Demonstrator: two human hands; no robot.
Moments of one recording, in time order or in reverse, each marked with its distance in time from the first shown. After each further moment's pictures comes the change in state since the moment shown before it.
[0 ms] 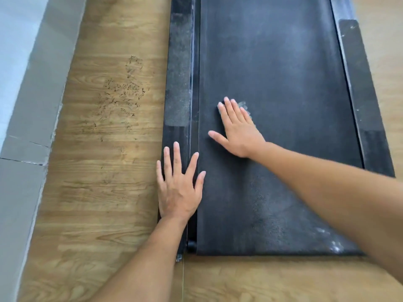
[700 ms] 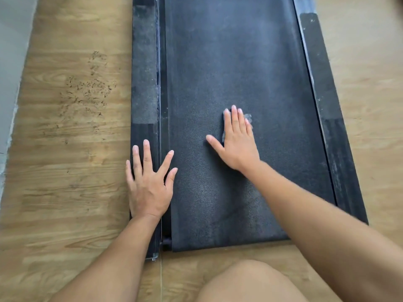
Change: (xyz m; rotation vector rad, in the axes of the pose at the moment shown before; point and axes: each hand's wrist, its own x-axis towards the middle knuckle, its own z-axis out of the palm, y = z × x) left_hand -0.001 -0.003 0.004 -0.044 0.044 0.023; right_hand -0.070 0.028 0.018 0.091 0.125 0.302
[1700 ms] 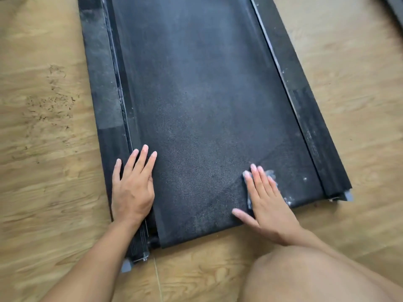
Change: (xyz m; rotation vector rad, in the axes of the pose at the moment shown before) left_hand -0.001 0.008 -0.006 -0.005 -0.002 0.277; right_hand -0.224 0.099 0.021 -0.059 -0.122 -0.070
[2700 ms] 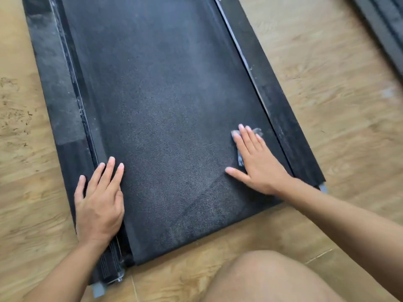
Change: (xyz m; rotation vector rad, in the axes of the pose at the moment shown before) left_hand -0.002 -0.001 -0.004 -0.005 -0.031 0.014; right_hand 0.068 0.081 -0.035 0.005 0.035 0.046
